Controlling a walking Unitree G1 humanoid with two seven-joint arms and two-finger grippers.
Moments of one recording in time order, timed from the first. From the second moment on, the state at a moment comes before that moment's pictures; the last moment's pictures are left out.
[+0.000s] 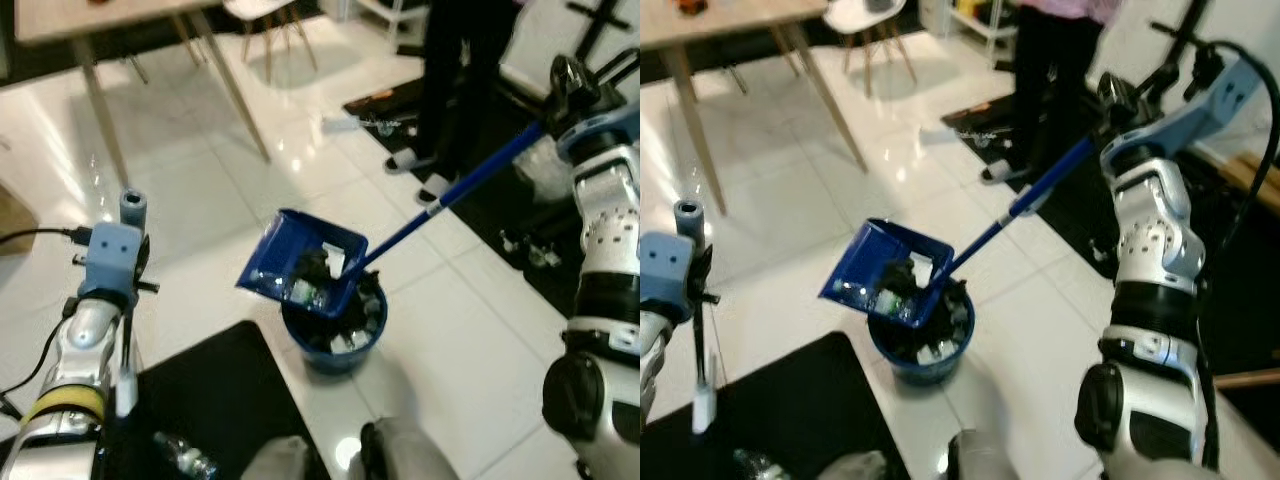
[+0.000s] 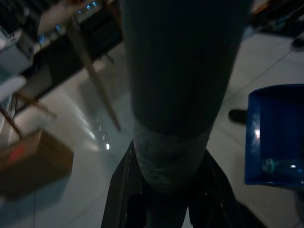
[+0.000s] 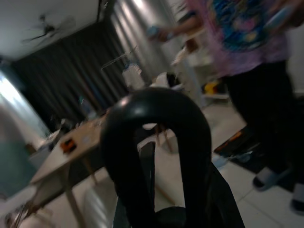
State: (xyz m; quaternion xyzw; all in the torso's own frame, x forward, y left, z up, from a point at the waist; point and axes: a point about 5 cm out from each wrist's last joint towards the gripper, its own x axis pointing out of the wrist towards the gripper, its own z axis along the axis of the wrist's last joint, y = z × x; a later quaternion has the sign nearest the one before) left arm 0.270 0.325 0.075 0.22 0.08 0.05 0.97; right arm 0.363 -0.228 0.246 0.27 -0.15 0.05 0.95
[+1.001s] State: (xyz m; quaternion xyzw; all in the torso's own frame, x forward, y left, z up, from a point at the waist) left arm 0.272 0.297 0.068 0.17 0.05 0.02 0.98; right arm 0.362 -0.238 0.254 0.25 -0.15 0.04 0.95
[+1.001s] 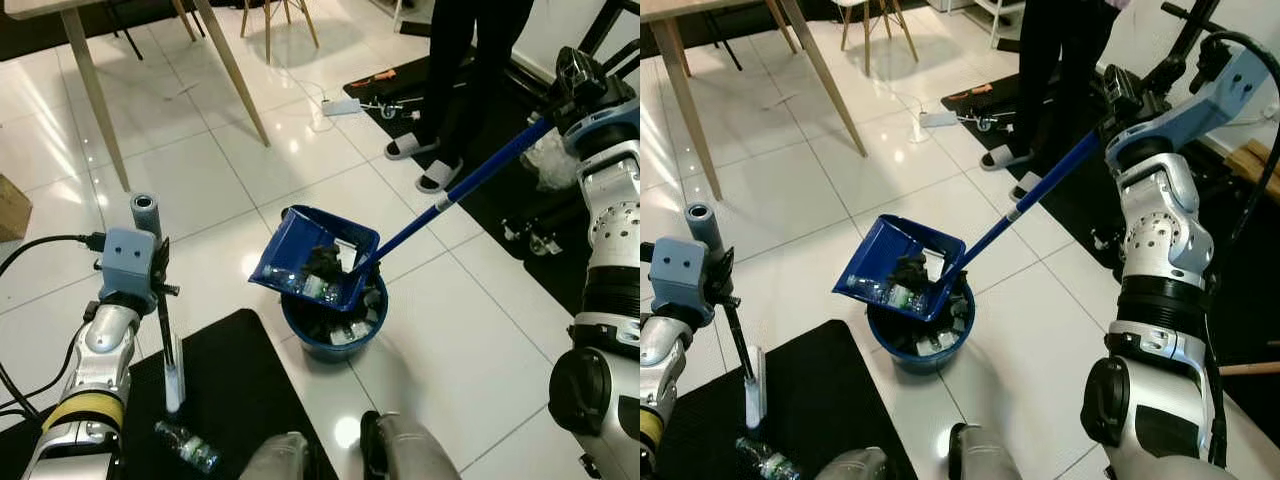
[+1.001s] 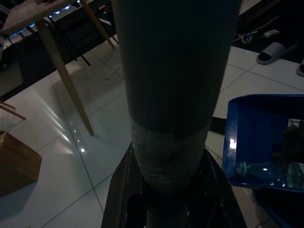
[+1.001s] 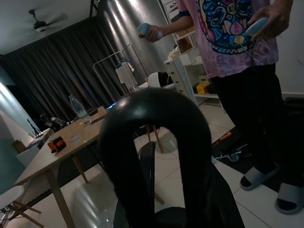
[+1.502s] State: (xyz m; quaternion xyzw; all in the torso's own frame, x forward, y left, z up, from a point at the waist) left arm 0.270 0.290 0.062 0.16 0.06 0.02 0.99; right arm 0.364 -0.232 0.259 0.25 -0.16 0.06 0.95
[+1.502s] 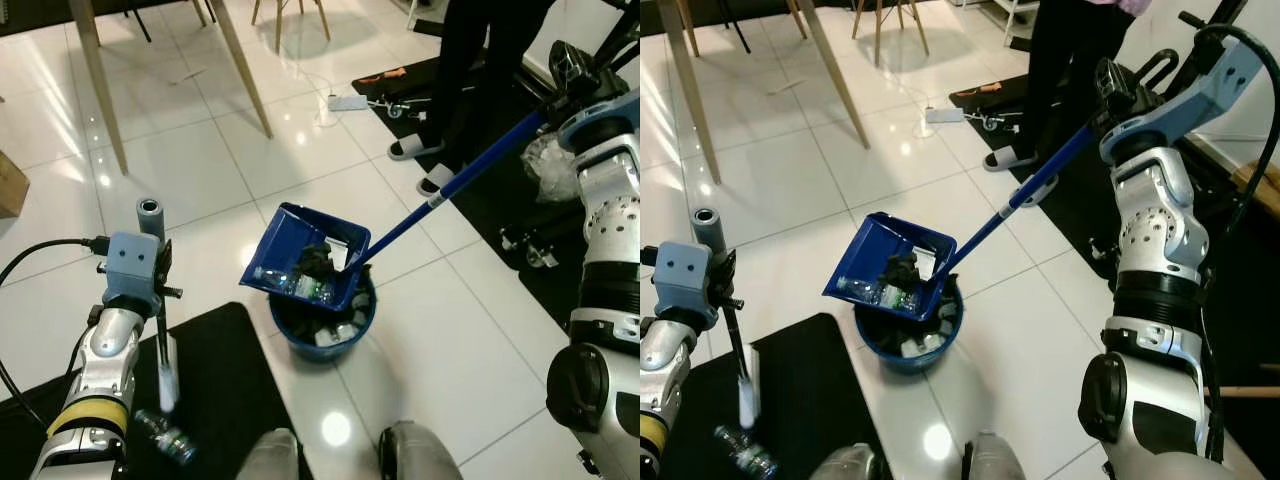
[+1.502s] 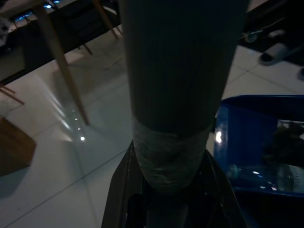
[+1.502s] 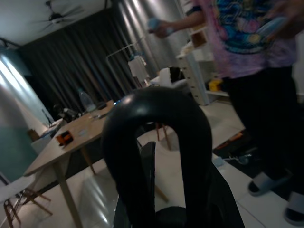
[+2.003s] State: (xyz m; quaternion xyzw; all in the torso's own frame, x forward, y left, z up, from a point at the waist) left arm 0.278 0.281 0.067 0.14 0.04 0.02 0.99; right arm 0.363 -0.244 0.259 0.23 -0.16 0.05 0.96
